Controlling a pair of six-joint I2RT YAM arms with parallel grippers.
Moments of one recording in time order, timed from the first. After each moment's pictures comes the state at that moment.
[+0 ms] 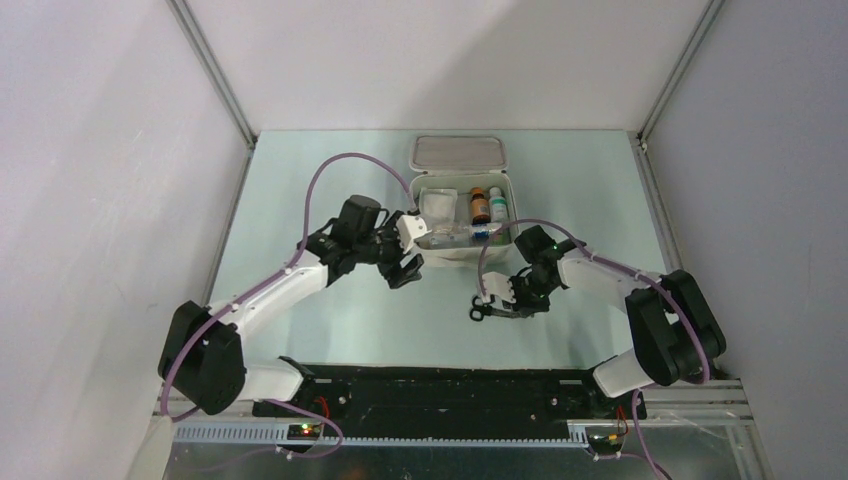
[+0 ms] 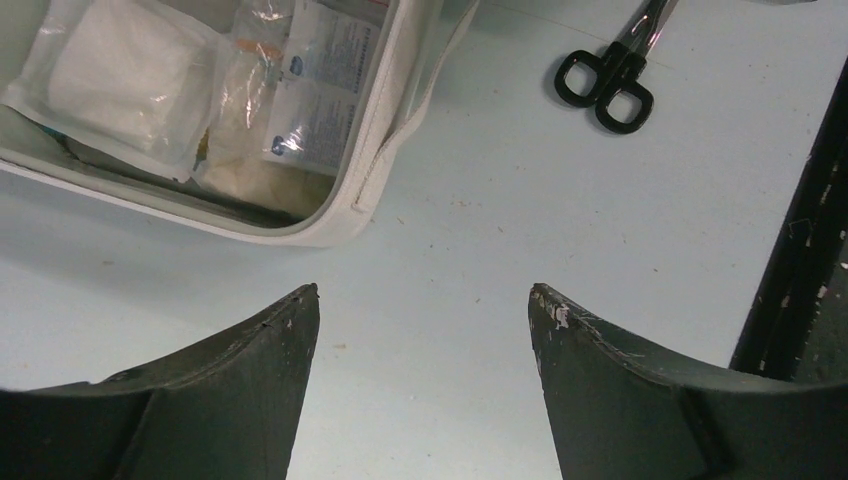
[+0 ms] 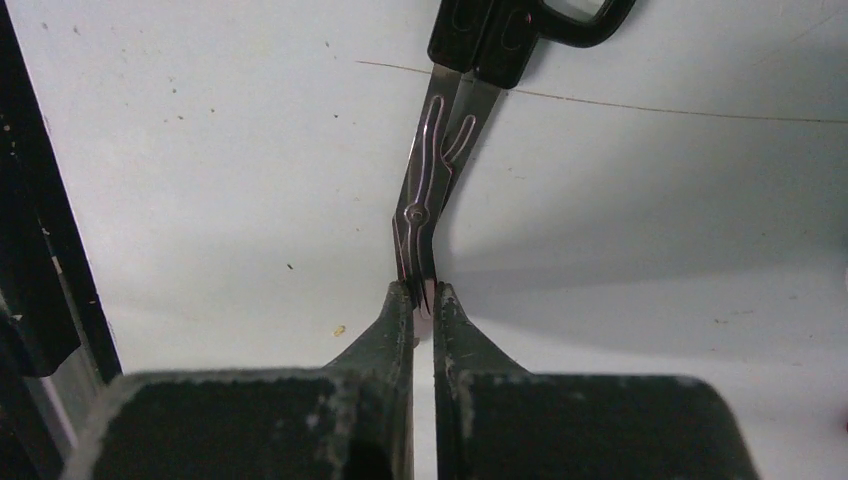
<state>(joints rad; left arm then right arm) -0.55 1.31 0.90 -0.34 0.48 0.47 0.47 1.49 0.79 -0.73 -0.36 -1.20</state>
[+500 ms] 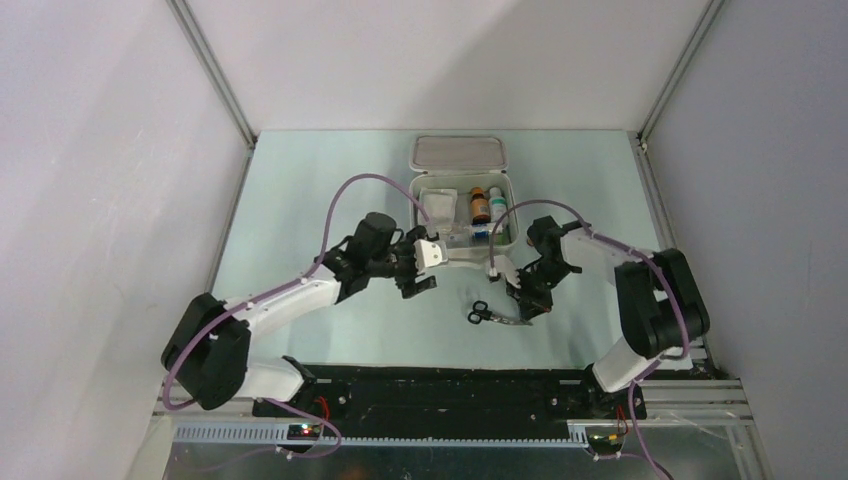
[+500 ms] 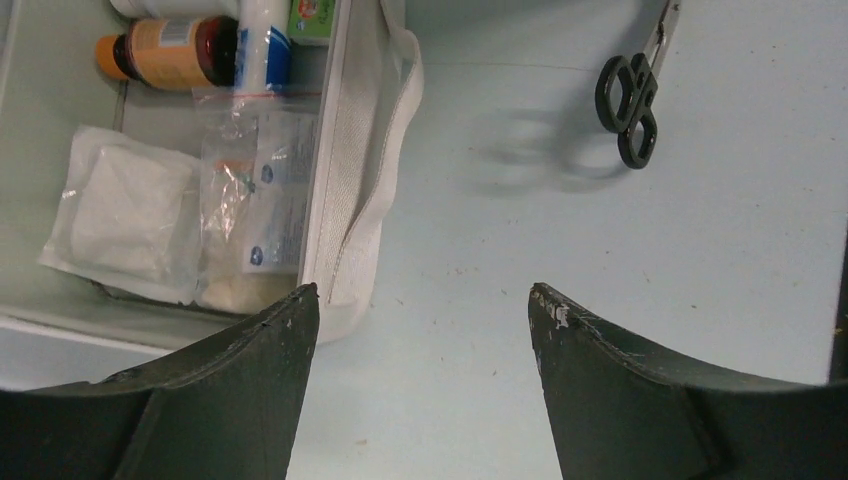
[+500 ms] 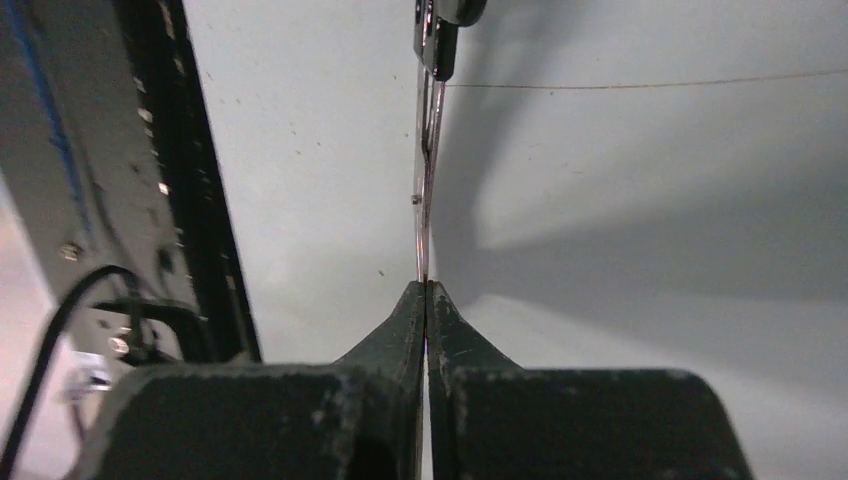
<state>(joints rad) -0.66 1.34 0.78 -0.09 0.47 0.60 0.35 1.58 0.88 -0.91 -0.58 -1.13</state>
